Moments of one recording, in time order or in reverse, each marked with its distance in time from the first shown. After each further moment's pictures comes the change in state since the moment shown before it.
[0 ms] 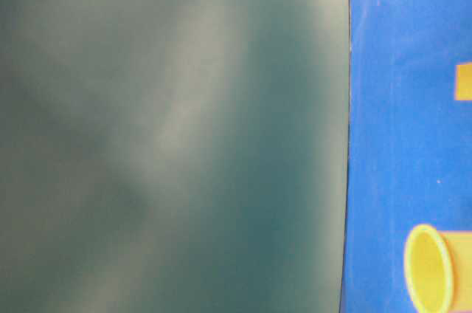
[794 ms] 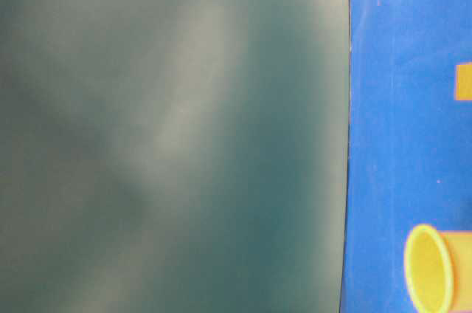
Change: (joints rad) left arm 0.000 0.002 -0.046 0.003 0.138 -0.009; right arm -0.071 0.221 -0.354 0.014 0.518 0.290
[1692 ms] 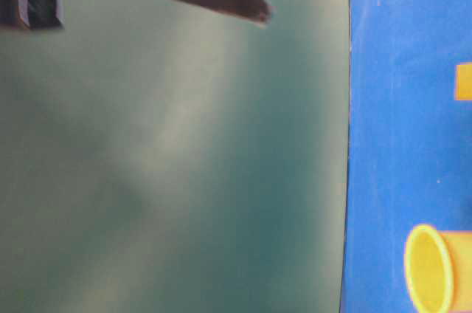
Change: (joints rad) left arm 0.000 0.000 -0.009 0.000 0.005 -0.003; right arm 0.002 0.465 -0.212 -0.043 0.322 0.008
